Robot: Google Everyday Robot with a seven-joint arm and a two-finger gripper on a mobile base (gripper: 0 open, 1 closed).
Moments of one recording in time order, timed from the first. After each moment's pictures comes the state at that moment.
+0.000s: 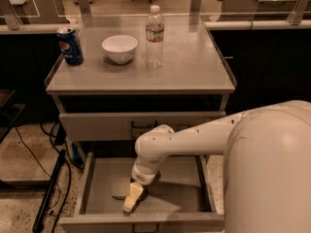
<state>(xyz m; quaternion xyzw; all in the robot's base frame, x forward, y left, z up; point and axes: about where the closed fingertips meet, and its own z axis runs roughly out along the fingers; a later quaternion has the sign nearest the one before) 0.495 0.054 0.476 -0.55 0.82 0.14 0.05</state>
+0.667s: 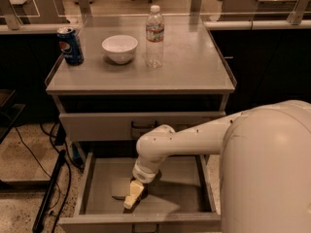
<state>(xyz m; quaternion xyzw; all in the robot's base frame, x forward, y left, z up) 0.509 0.053 0.468 -0.53 0.83 0.13 0.06</state>
